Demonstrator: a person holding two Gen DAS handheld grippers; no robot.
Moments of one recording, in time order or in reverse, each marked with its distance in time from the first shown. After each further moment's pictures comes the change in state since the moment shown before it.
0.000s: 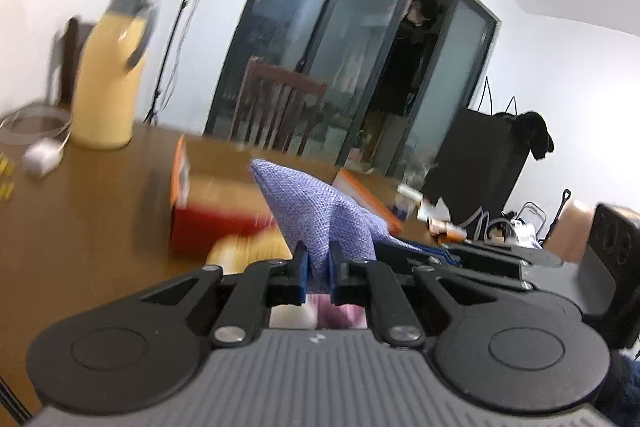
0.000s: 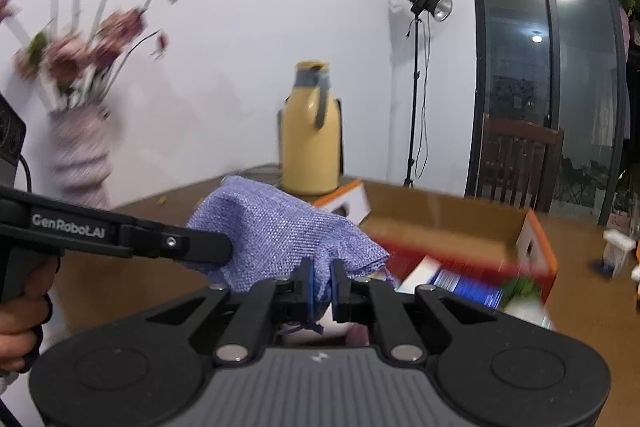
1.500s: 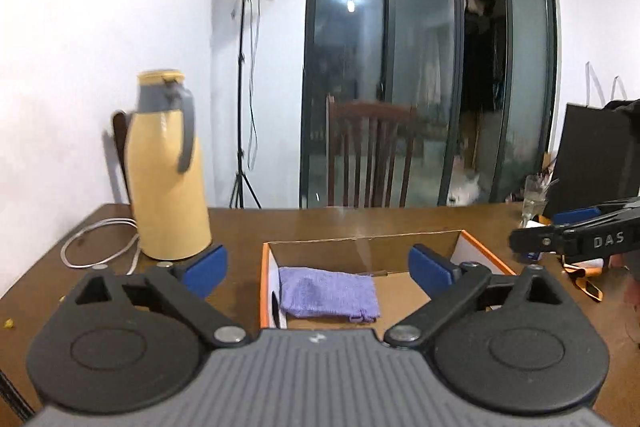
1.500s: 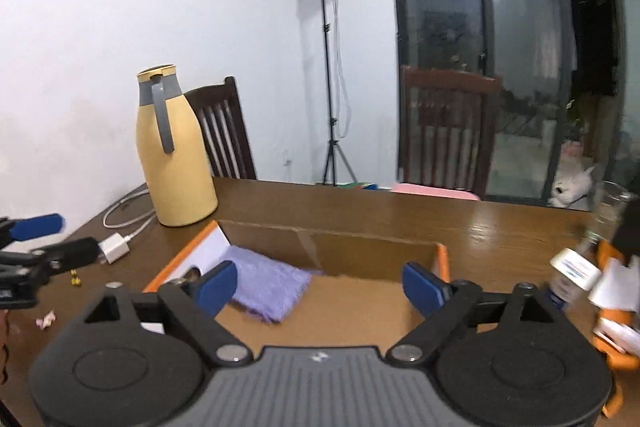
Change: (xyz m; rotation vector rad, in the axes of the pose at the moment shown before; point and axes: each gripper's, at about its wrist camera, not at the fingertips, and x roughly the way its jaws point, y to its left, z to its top) left arm 0.078 0.004 0.072 0.198 -0.106 0.349; right arm 0.081 -0.138 0.092 0.171 0.157 -0.197
